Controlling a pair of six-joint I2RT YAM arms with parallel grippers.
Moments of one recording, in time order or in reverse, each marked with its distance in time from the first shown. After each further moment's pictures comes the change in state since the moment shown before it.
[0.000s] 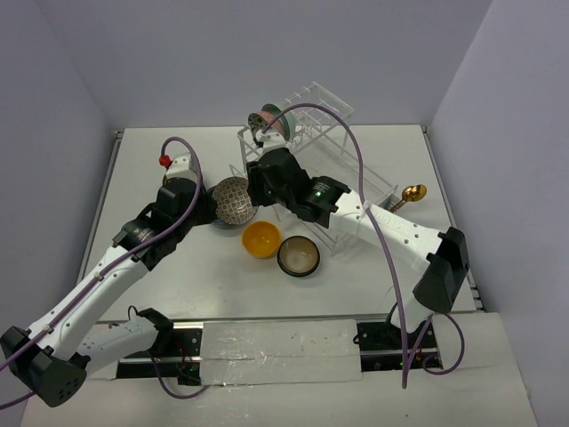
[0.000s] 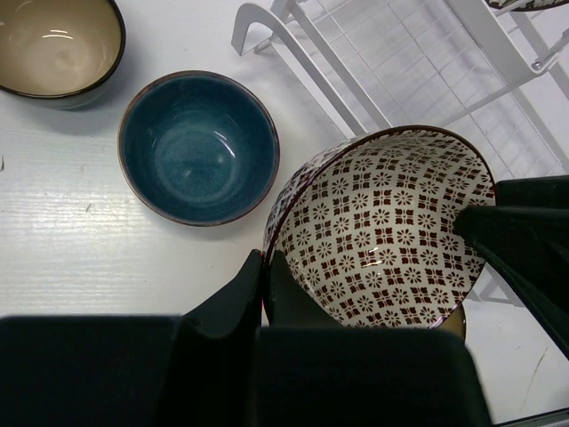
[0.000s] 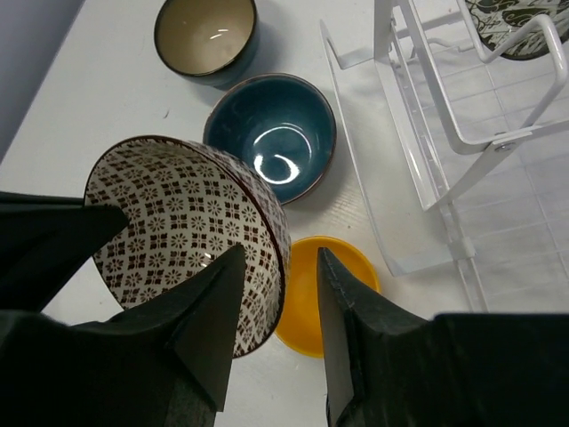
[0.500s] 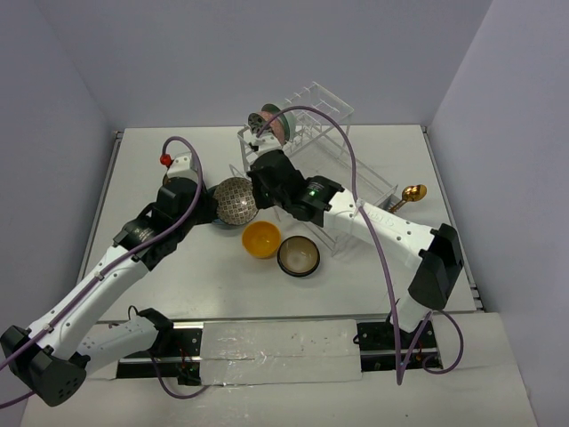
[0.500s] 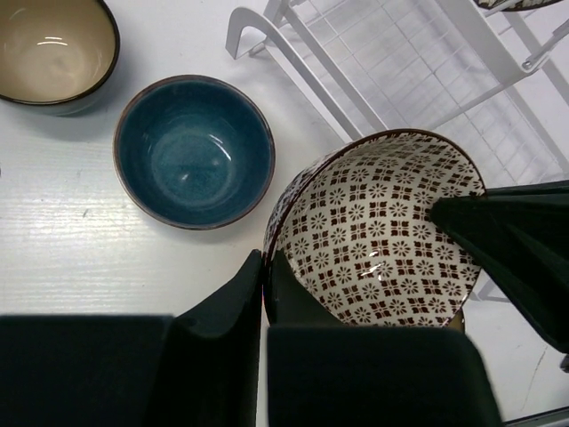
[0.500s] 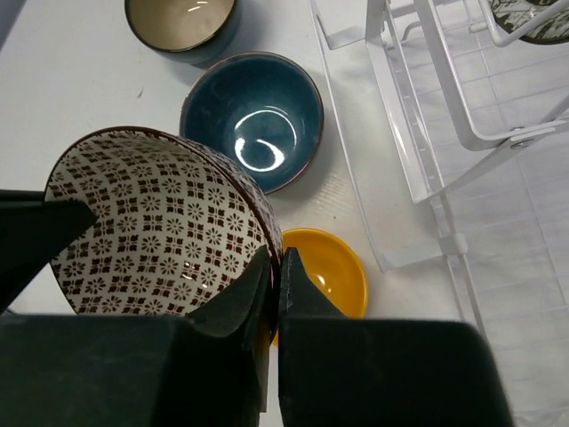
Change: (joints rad) left arm -0.009 0.006 0.000 0.012 0.001 0.006; right arm 0.000 0.046 0.020 -0.021 0.007 -0.032
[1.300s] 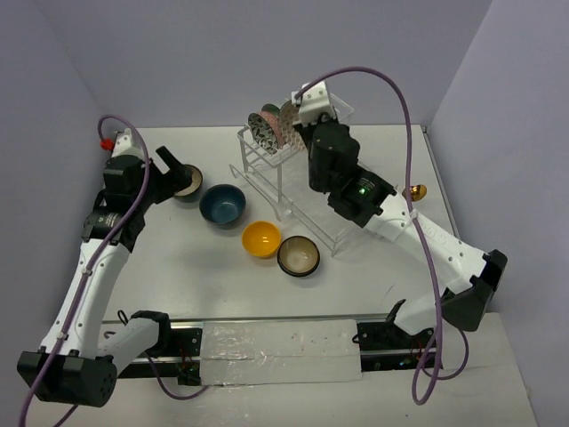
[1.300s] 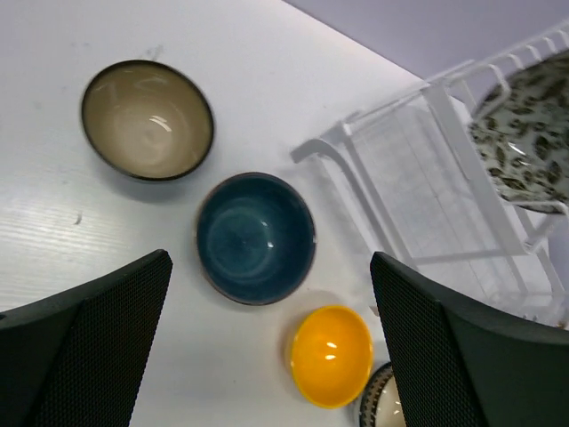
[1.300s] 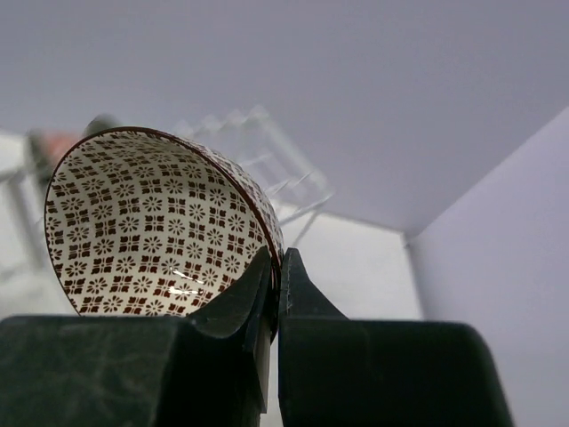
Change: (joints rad) left arm 0.414 0.010 0.092 0.030 0.259 0.013; right arm -0.050 -0.229 0.005 0.295 0.598 -0.708
